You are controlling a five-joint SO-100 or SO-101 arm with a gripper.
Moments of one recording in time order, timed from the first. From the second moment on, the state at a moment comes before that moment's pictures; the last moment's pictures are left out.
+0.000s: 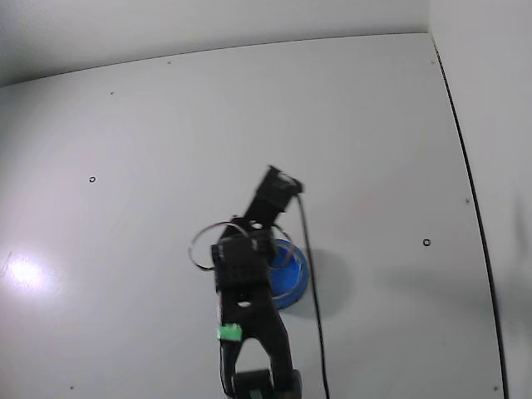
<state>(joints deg) -2.0 127.8 128.0 48.4 -30.6</state>
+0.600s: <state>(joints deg) -3.1 132.1 142.5 48.5 -30.6</state>
